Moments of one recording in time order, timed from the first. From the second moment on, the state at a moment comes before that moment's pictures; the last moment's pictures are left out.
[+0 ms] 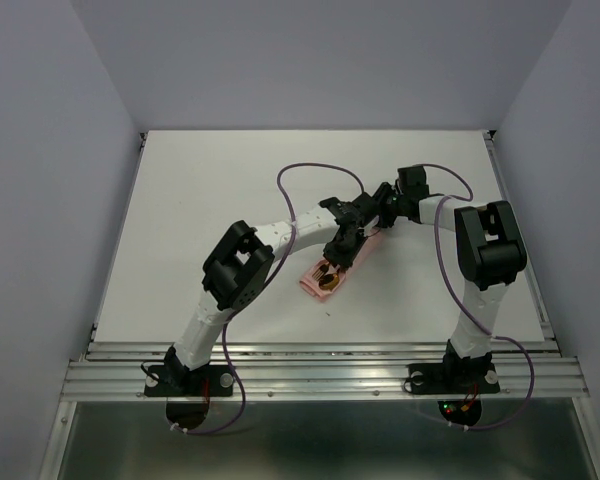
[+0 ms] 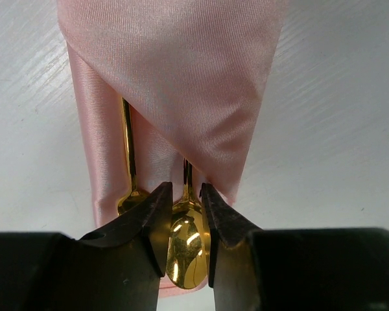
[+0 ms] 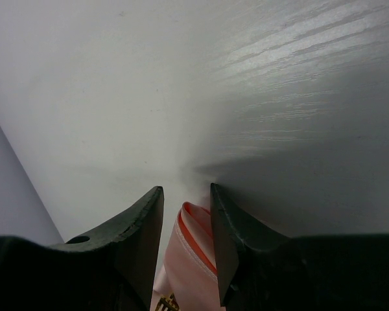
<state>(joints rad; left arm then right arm) -0.92 2.19 1.78 -0.87 -0.02 -0.29 0.18 1.99 1.19 -0.04 -0.41 0.83</state>
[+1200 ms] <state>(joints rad) -0.92 2.19 1.78 -0.86 -0.03 -0.29 0.18 1.99 1.19 -0.04 -0.41 0.83</state>
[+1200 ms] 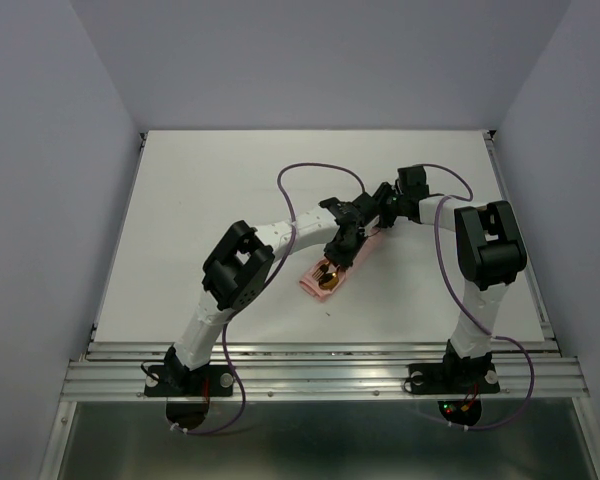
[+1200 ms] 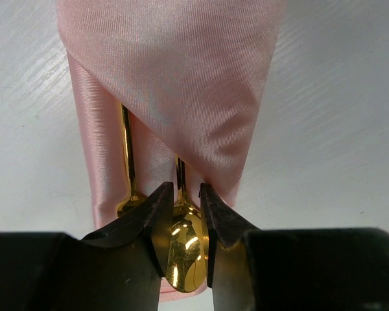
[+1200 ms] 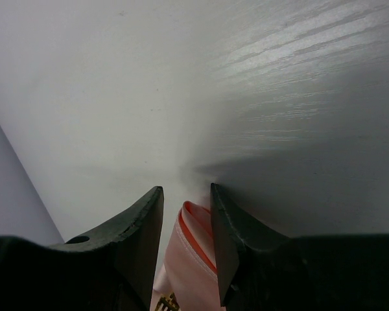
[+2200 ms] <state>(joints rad) -0.92 2.20 1.77 -0.85 -0.02 -0.28 0.18 1.99 1.19 -0.04 -0.41 0.83</state>
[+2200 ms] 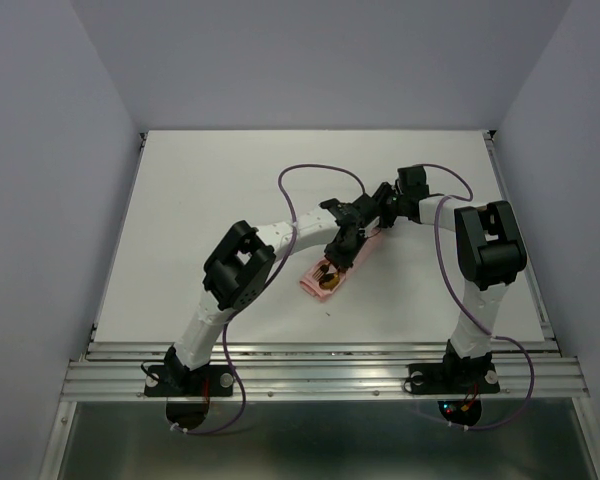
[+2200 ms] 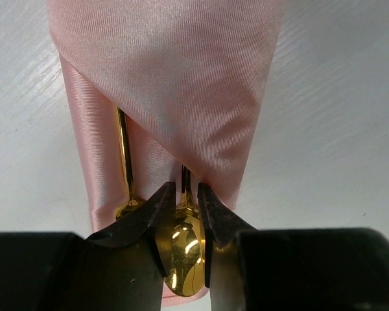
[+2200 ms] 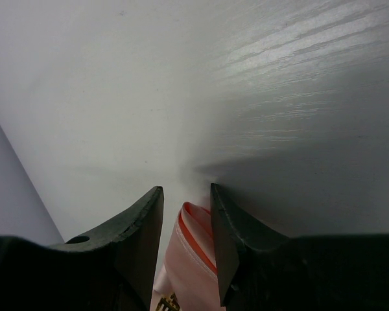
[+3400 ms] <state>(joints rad) -0.92 2.24 1.84 -0.88 -0.02 -0.27 0.19 1.99 1.19 -0.04 -0.41 0.83</state>
